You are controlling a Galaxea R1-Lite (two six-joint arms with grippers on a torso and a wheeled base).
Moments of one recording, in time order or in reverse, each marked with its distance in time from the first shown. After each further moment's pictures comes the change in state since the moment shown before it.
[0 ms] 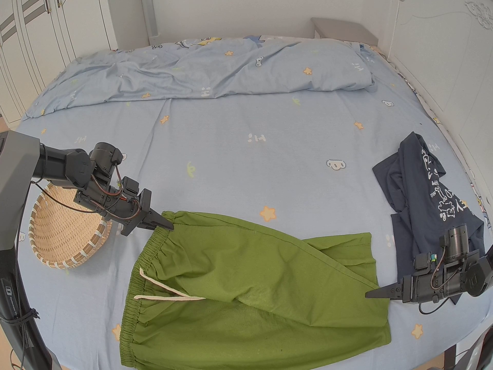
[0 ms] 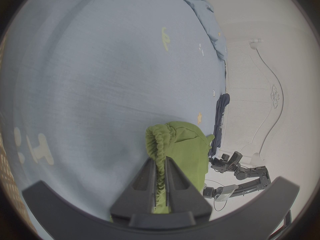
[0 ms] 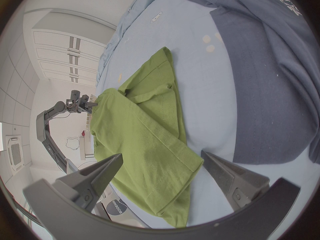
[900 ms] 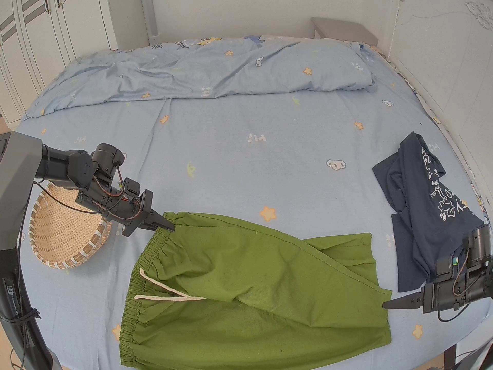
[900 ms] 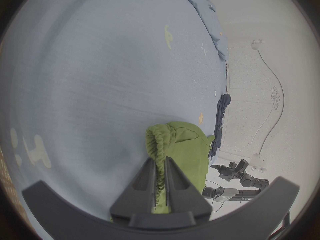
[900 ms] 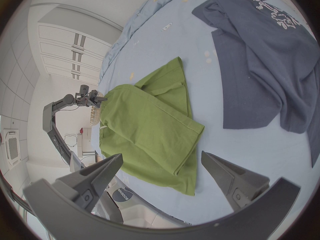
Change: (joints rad) left arm -0.001 0.015 -0.009 0.002 -0.002 -0.007; right arm -0.026 -0.306 0.029 0.294 -0.005 -0.063
